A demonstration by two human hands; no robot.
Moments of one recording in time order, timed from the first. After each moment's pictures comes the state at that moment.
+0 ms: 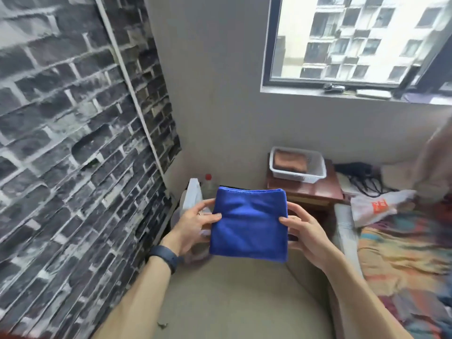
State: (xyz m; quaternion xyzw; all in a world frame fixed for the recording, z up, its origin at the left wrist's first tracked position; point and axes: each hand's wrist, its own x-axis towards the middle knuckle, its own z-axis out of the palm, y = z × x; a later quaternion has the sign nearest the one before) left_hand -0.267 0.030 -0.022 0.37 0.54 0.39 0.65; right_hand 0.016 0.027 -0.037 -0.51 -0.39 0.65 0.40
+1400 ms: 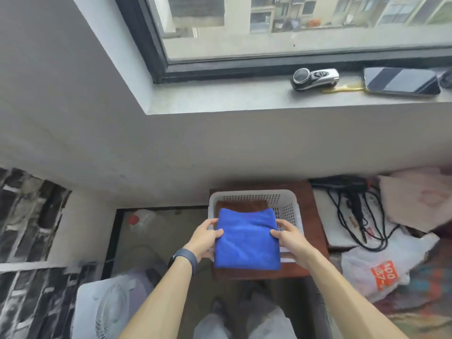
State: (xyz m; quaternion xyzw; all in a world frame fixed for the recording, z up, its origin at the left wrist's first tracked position) left_hand 0.022 0.678 -0.231 0.29 0.68 0.10 0.67; right_hand 0.263 0.627 -0.247 -0.71 -0.19 0.63 0.24
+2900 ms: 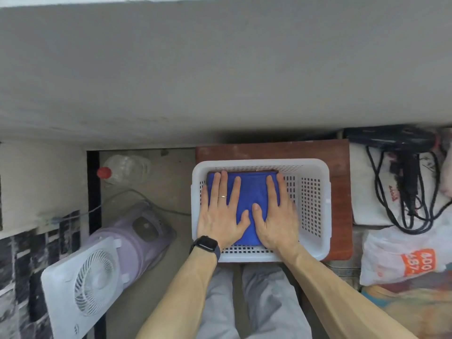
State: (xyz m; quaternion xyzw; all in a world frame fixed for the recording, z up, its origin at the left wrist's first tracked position) left_hand 0.068 0.705 -0.396 0.80 0.56 -0.10 0.17; right_hand 0.228 0.662 -0.405 -0.78 -0.56 0.28 0.07
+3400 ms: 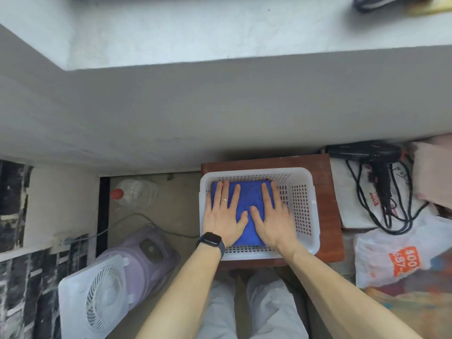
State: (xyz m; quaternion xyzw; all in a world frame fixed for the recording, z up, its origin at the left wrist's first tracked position) left_hand 0.070 0.715 -0.349 0.78 0.55 -0.17 0.23; right_hand 0.228 0.668 -0.364 -0.77 -0.55 0.31 0.00
